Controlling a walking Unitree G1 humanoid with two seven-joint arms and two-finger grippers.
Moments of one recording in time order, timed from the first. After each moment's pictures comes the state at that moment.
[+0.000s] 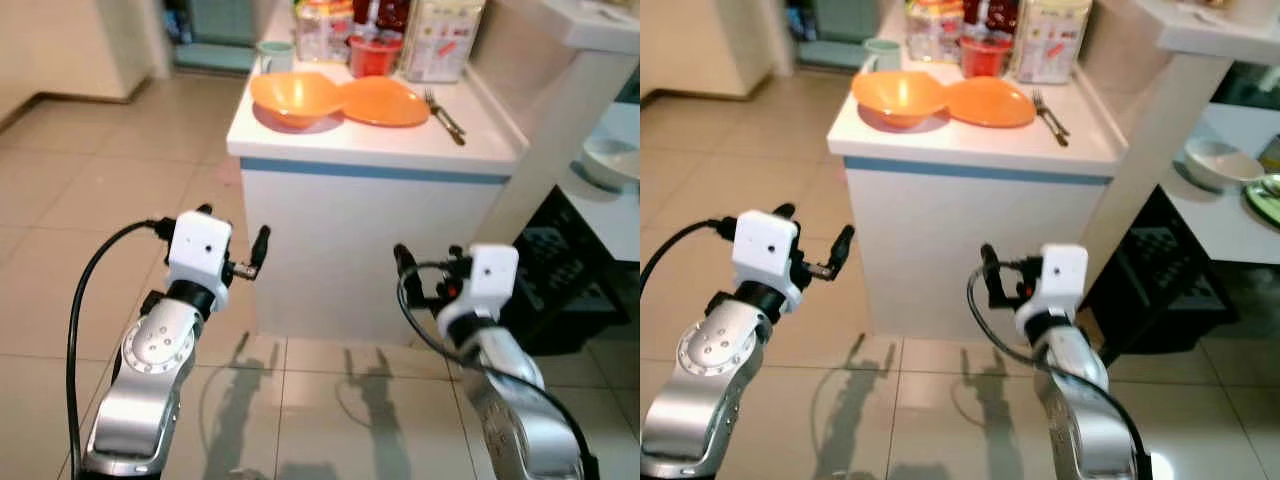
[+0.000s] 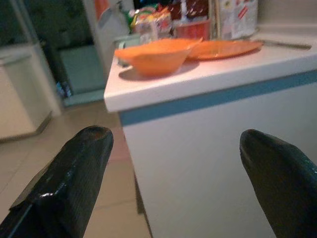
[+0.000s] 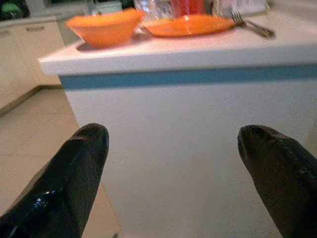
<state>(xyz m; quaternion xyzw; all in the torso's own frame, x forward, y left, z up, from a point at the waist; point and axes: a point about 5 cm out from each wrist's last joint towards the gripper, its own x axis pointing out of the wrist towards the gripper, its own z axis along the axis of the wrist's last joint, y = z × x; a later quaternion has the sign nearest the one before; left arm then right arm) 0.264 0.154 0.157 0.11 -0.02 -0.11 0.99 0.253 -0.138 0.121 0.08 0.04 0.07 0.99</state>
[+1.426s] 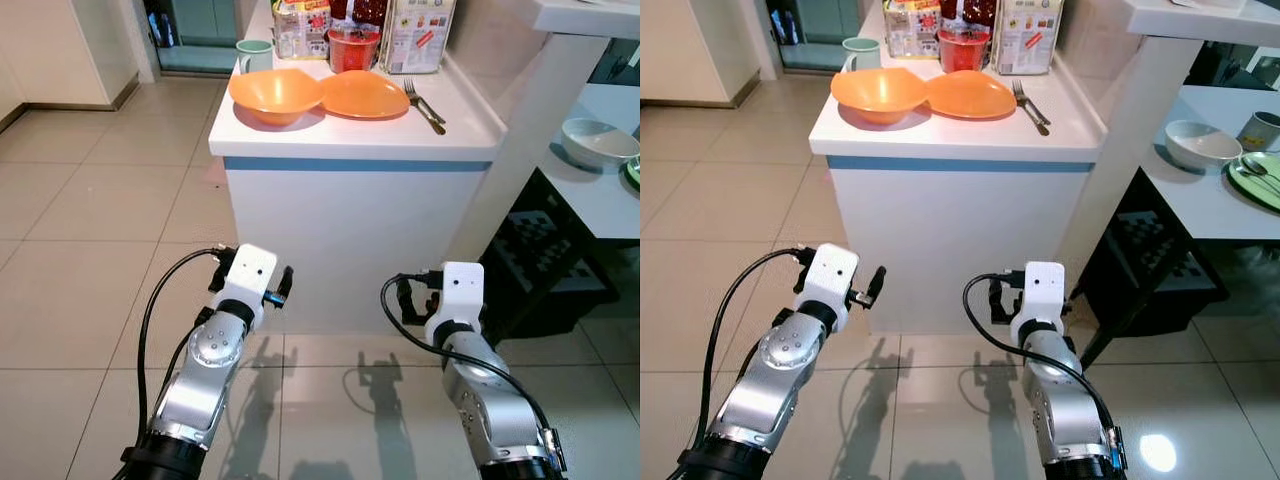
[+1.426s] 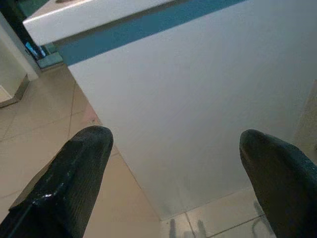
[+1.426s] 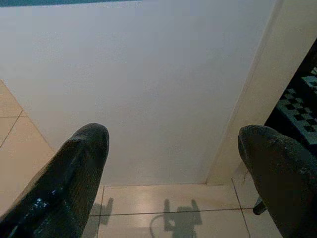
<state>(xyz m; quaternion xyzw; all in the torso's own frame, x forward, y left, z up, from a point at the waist) 0.291 0.135 0.087 0.17 0.09 -0.11 0.98 0.276 -0.138 0.070 0.02 0.15 0.00 0.99</state>
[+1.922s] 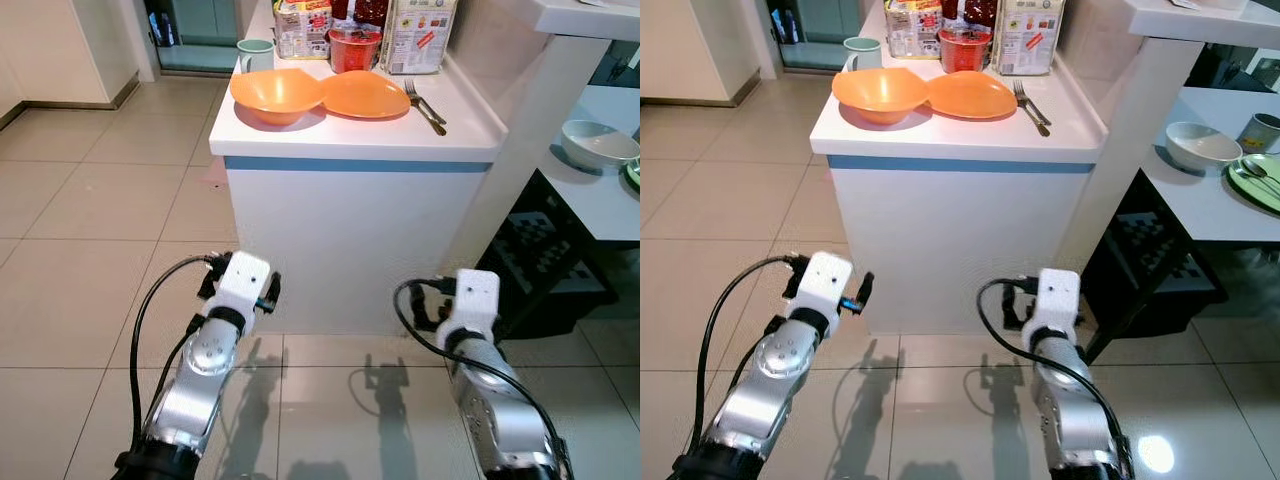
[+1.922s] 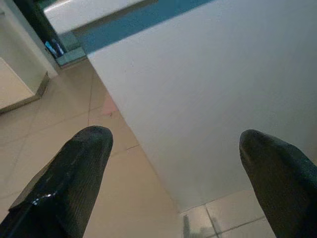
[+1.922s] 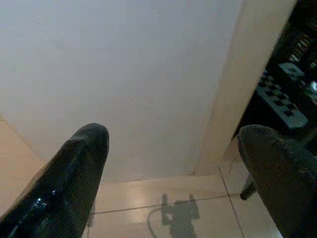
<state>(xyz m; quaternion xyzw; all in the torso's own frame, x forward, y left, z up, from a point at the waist) 0.284 0.145 0.074 0.20 0.10 -0.08 0.97 0.267 -0.157 0.060 0.03 0.16 -0.05 0.99</state>
